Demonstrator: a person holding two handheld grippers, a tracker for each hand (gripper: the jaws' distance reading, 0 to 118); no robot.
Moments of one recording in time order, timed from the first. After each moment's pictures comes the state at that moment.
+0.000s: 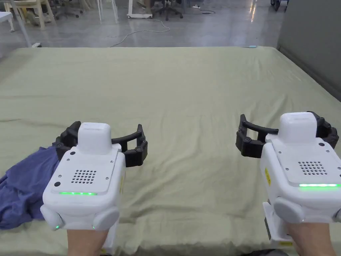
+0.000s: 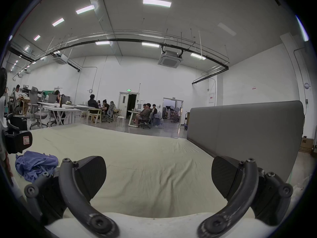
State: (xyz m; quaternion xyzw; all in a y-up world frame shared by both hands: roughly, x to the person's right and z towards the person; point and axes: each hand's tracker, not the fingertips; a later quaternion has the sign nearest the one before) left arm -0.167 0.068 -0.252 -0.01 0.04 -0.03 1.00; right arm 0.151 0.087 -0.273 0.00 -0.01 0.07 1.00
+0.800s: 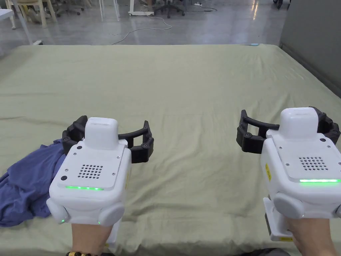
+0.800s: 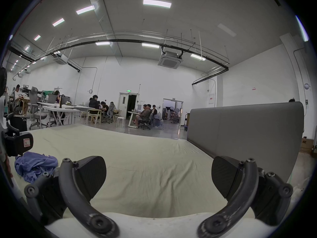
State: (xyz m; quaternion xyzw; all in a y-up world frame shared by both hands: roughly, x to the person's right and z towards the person) left arm -0.159 0.070 -0.257 -0.01 0.03 -0.05 1.00; right arm 0.149 0.089 -0.278 0.01 -0.01 0.07 1.00
